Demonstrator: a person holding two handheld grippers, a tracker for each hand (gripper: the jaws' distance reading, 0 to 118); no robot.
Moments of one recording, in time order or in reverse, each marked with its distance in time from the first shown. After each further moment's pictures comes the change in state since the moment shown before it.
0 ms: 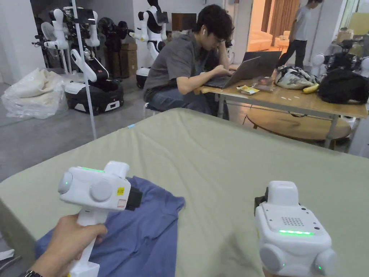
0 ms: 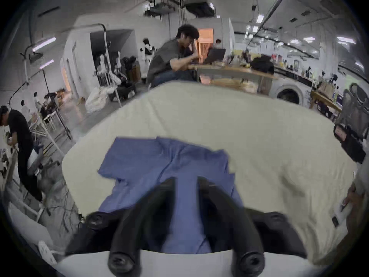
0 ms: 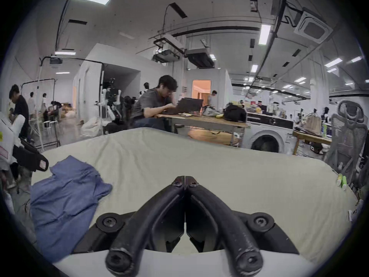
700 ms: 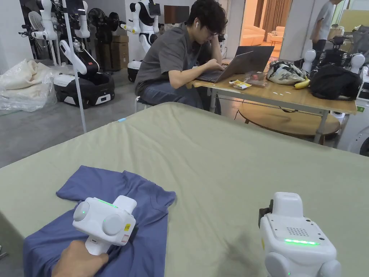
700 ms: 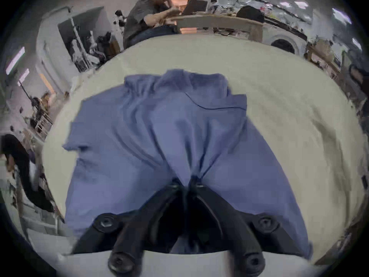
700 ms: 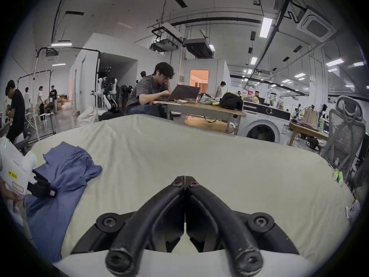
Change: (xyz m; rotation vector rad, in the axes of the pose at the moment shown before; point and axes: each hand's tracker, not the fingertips) left arm 0.033 -0.061 -0.076 -0.130 0.009 -0.144; right arm 0.032 -0.025 0.002 -0.089 -0.048 -0.011
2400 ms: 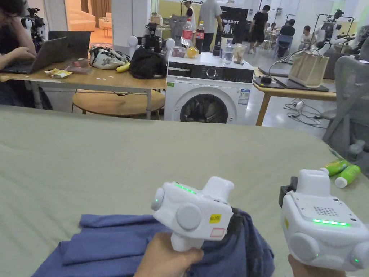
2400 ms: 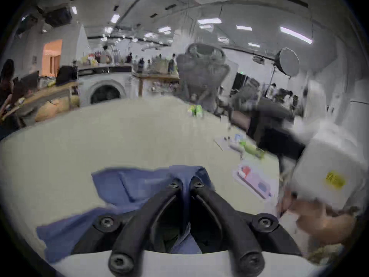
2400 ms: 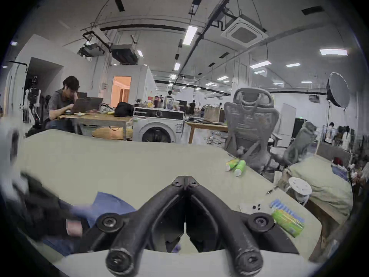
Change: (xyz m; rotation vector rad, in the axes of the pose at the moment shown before) left arm 0.519 0.033 0.141 0.183 -0.983 -0.560; right arm 0.327 -0.024 0.191 0.055 -0.639 -0.123
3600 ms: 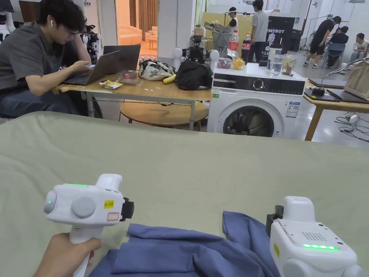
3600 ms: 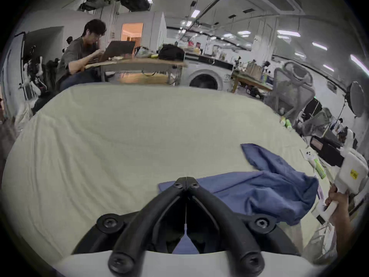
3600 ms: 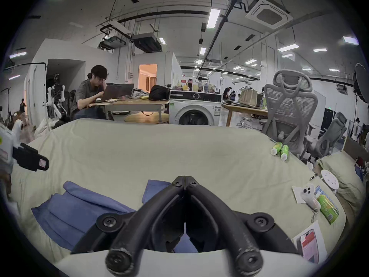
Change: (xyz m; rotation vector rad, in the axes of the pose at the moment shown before) left arm -0.240 -0.067 0.179 0.043 0.540 0.389; right arm -0.113 -0.019 -0.017 -0.120 0.255 0.014
